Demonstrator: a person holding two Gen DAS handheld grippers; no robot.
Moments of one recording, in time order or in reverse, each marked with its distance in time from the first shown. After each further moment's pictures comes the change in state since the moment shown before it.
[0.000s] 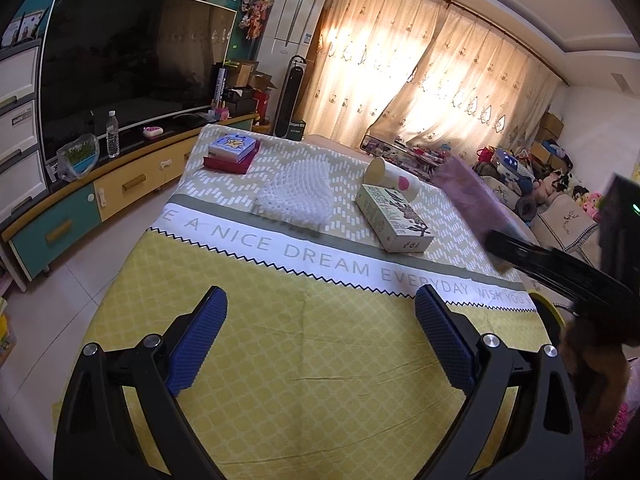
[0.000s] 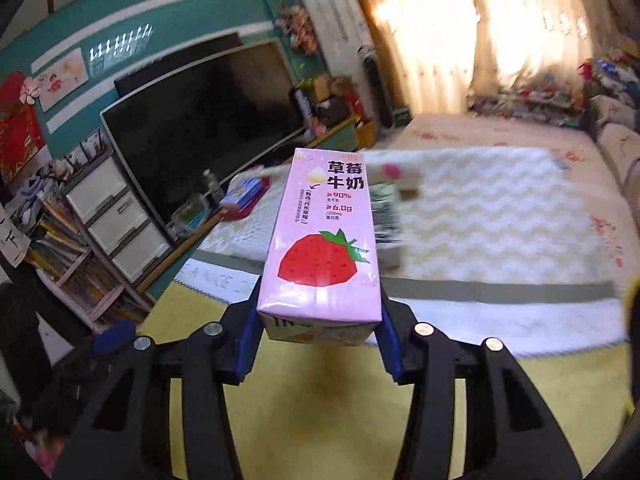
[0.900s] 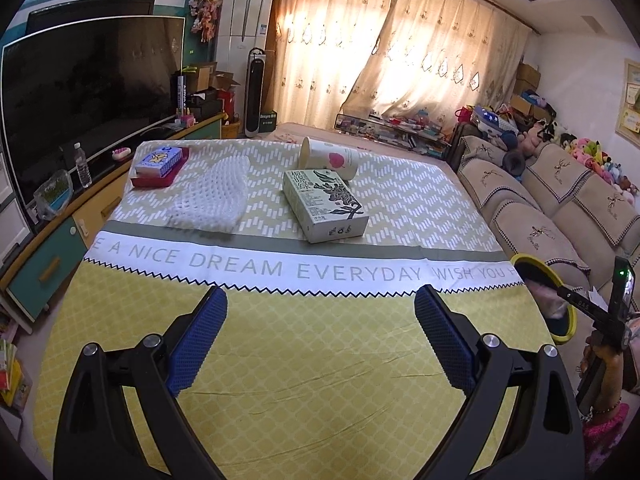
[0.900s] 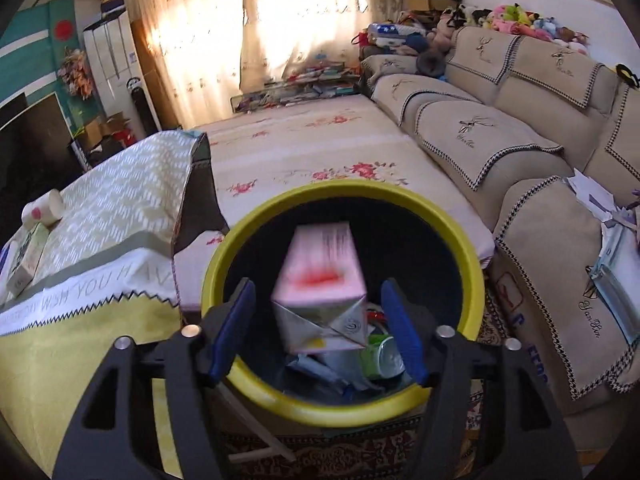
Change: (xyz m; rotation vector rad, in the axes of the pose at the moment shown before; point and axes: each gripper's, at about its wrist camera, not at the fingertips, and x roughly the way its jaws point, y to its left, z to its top) left arm 0.032 -0.099 0.003 0.169 0.066 -0.012; right arm -0.119 -0.285 -0.088 0.340 -0.057 -0.693
